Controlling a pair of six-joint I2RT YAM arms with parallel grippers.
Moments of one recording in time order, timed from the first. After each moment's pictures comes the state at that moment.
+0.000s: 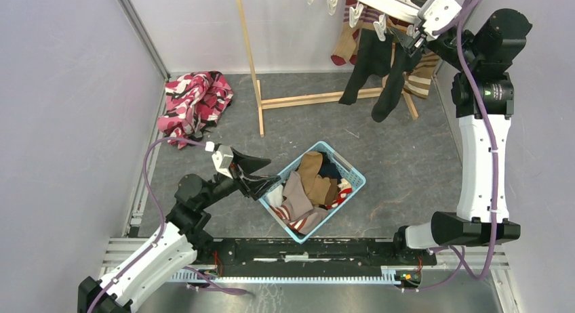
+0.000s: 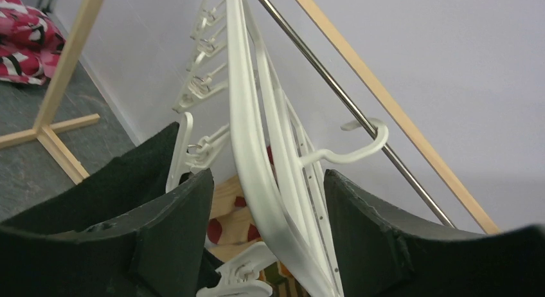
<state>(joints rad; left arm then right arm) -0.61 0.53 0.30 0.44 0.45 -0.38 -0.05 1.41 1.93 -0.32 -0.80 -0.62</state>
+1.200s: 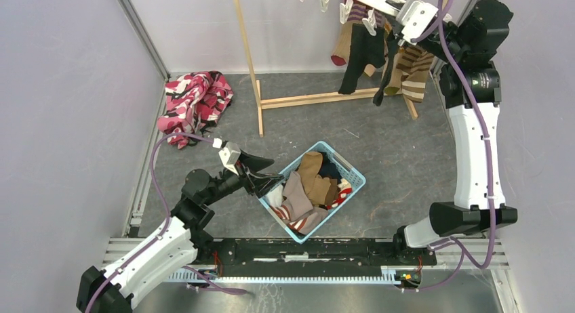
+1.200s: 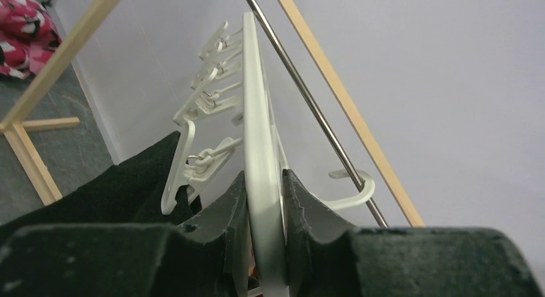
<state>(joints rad) -0.61 0.61 0.30 0.45 0.45 -0.38 0.05 1.49 2.00 -0.34 -0.80 -0.83</state>
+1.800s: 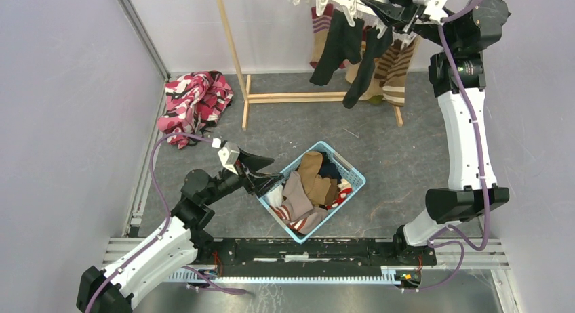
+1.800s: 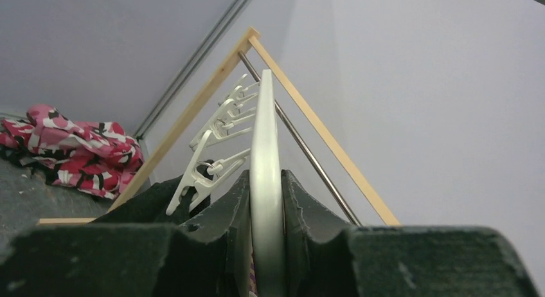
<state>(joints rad) -0.61 0.62 0.30 0.48 0.45 -0.38 0.08 1.61 2.06 0.13 -1.03 -0.30</state>
